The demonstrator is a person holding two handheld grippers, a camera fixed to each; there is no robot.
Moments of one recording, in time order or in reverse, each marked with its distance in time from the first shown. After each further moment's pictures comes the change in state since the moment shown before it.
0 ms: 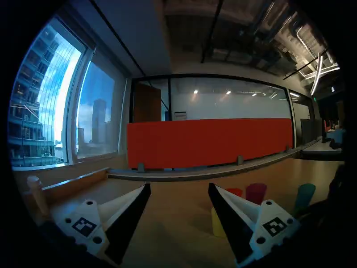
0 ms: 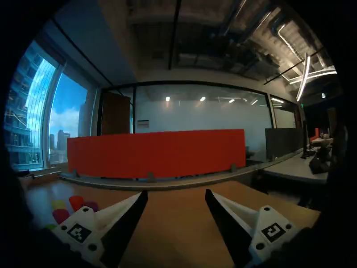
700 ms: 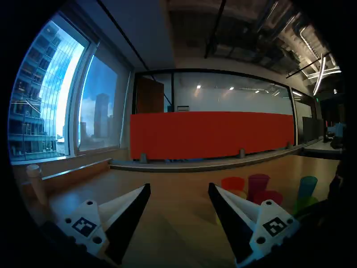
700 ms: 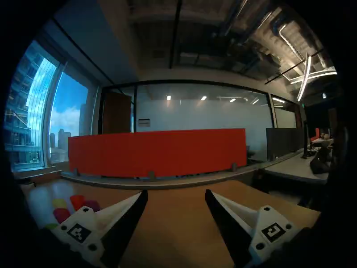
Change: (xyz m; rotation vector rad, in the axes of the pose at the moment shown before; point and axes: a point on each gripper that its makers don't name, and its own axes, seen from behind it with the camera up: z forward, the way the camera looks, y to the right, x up) left arm -0.028 -0.008 -0.012 0.018 -0.039 -0.018; right arm -0.001 -0.003 -0.001 0.008 -0.004 -0.004
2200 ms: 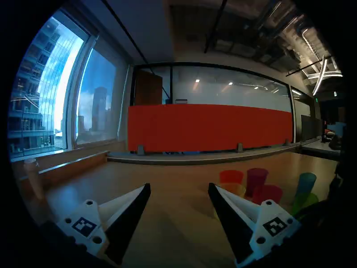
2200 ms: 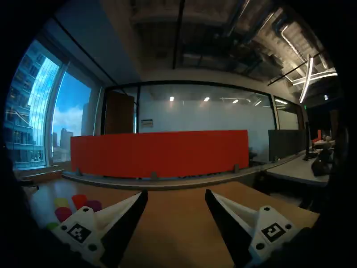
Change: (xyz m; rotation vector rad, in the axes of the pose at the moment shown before) left arm -0.017 0.003 0.002 -0.020 -0.049 -0.019; right arm 0.005 -0.005 -0.002 0.024 0.010 -0.008
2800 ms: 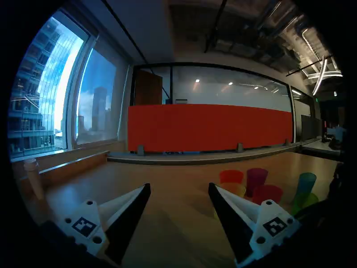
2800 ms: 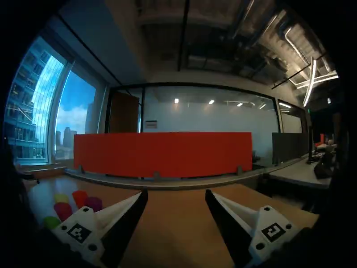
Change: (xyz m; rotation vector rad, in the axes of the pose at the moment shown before) left arm -0.001 0.000 0.000 0.000 0.000 0.001; right arm -0.012 -0.005 0.004 0.039 0.013 -0.030
